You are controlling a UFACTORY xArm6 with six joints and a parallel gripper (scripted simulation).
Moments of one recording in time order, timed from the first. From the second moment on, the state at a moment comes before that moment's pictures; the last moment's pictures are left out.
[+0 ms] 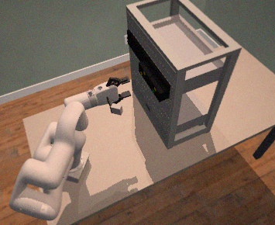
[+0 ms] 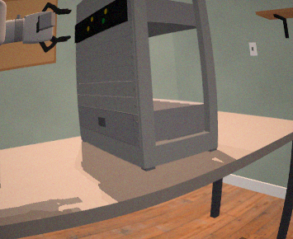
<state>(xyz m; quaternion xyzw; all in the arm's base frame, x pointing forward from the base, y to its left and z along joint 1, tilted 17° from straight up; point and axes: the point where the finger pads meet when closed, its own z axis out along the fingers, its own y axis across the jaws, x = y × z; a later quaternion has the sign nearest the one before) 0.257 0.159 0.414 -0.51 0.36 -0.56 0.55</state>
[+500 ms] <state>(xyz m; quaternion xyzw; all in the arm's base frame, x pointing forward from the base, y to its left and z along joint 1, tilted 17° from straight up) 0.257 0.159 0.414 -0.51 0.36 -0.56 0.55</state>
